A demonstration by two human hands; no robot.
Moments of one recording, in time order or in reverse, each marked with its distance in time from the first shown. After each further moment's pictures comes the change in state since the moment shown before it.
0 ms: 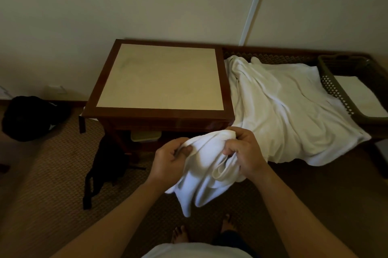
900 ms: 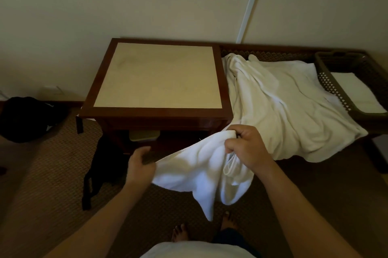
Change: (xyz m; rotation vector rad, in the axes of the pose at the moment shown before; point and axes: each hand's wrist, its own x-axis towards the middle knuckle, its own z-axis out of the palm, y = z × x) left_hand 0.000 -0.070 -0.043 0.055 0.234 -0.469; right_hand 0.006 0.005 -0.017 -0.400 0.063 -0.064
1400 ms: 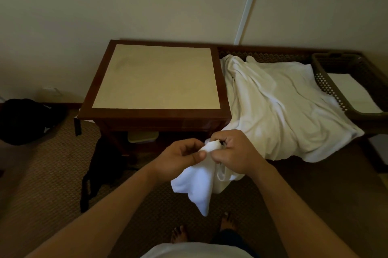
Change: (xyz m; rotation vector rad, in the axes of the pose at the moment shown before) left_hand -0.042 0.093 0.029 -0.143 -0.805 0.382; right_hand -0.008 -0.017 0.008 -0.164 -0.219 -0.133
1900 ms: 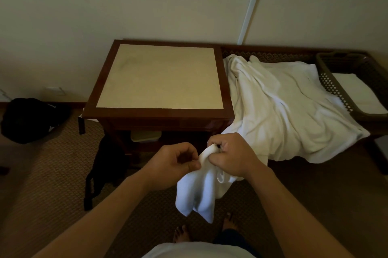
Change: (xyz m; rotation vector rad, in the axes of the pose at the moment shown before) left_hand -0.025 -0.002 -0.012 0.339 0.095 0.016; right_hand 0.001 0.005 0.012 -0.162 -0.024 -0.010
